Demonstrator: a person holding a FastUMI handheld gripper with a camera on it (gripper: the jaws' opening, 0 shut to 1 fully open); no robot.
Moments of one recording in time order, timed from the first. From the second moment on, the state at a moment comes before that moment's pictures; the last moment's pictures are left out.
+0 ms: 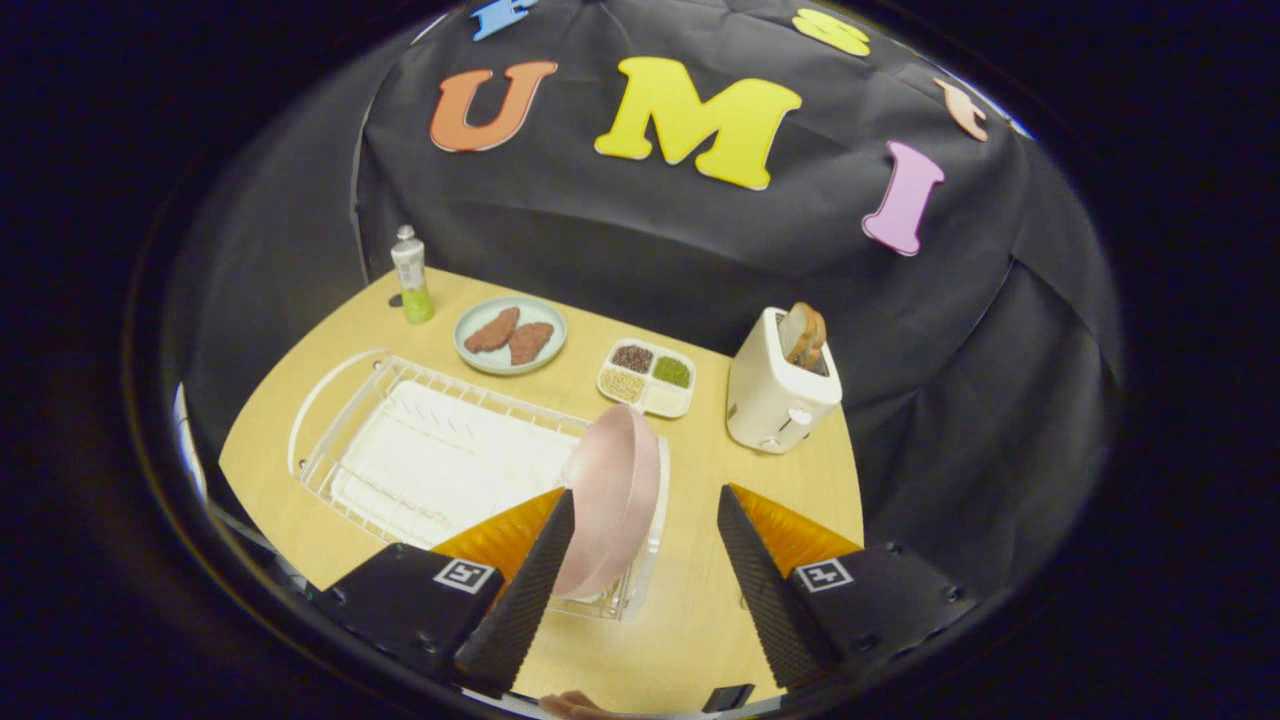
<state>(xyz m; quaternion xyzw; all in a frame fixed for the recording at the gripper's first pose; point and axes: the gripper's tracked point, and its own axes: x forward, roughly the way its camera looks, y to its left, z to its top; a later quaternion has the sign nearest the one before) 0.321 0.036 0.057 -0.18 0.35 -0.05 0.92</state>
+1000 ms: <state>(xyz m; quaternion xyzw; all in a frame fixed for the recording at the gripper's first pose) 0.346 0.042 0.039 -0.26 0.49 -0.21 0.81</state>
